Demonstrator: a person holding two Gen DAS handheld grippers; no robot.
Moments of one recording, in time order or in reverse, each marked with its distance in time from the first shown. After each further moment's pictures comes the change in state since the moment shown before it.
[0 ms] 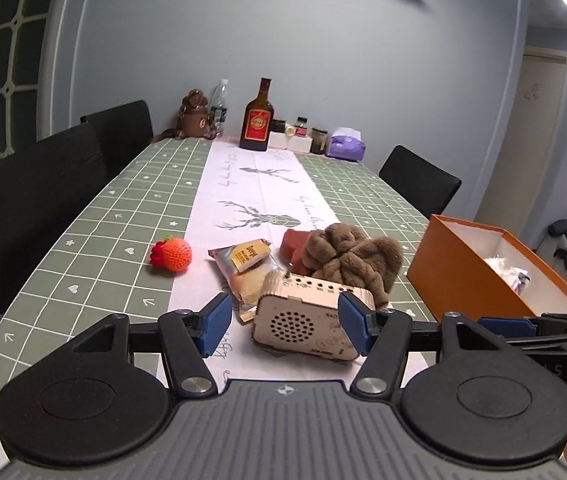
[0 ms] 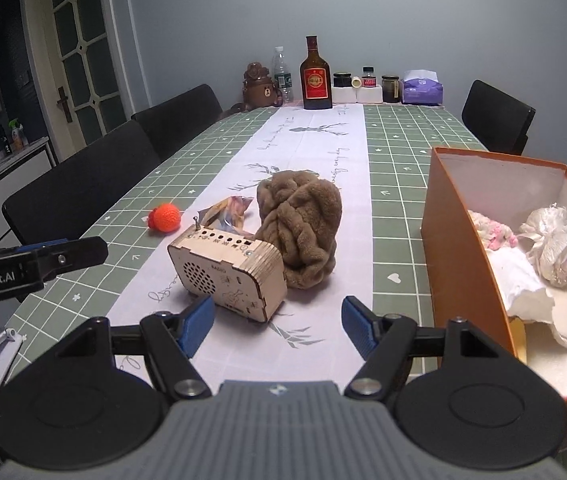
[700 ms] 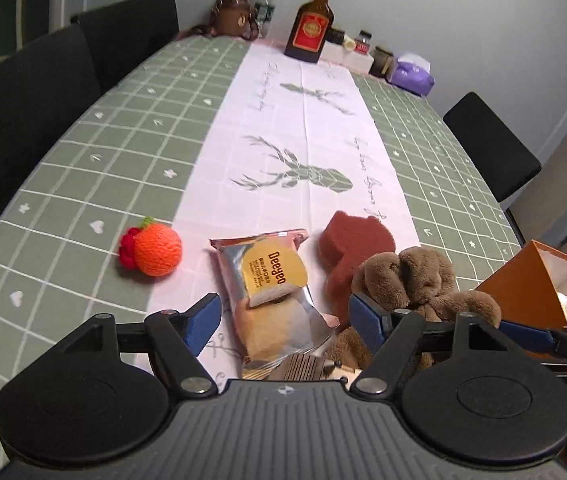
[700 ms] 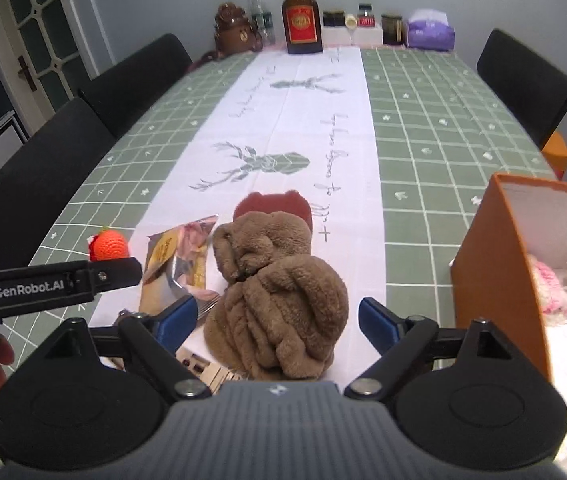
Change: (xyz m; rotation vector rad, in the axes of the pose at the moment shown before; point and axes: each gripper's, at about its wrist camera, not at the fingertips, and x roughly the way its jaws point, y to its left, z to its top) left arm 0.160 0.025 0.062 -0.161 0.339 0.075; right arm 0.139 -0.020 0.101 0.061 0.239 -0.023
